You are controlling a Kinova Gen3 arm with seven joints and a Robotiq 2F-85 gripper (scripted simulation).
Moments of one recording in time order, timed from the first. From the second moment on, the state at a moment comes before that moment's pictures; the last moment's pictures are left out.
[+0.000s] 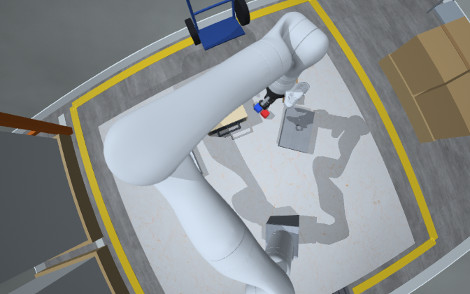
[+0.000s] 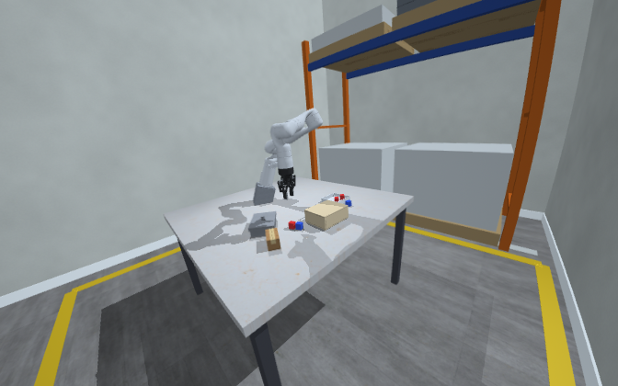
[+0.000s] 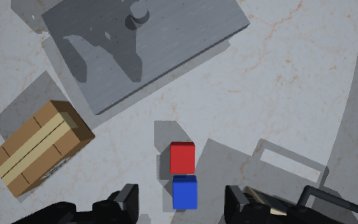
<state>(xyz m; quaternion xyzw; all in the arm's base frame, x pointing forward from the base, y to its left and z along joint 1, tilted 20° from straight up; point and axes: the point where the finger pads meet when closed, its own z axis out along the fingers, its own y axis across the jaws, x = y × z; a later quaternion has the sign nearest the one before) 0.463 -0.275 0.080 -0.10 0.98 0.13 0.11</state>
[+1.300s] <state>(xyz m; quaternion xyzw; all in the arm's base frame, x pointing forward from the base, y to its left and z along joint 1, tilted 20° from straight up) 0.464 -0.273 0.073 -0.10 0.98 0.13 0.11</state>
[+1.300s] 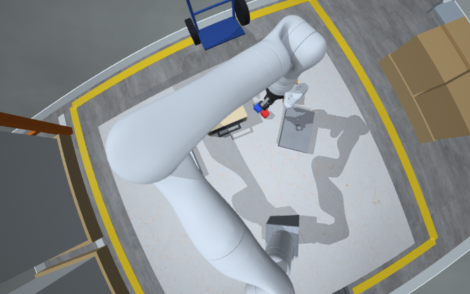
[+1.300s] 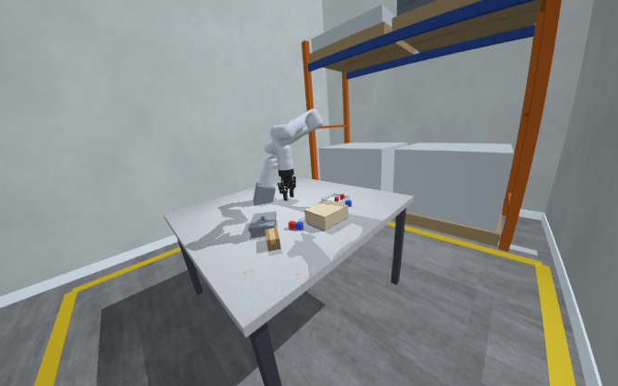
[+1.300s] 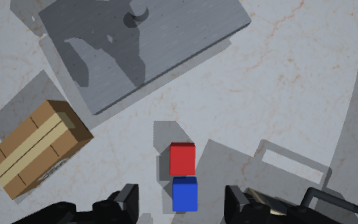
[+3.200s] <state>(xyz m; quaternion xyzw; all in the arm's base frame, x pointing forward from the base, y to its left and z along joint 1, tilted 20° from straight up) 0.485 -0.240 -0.037 -0.10 0.98 0.13 0.11</state>
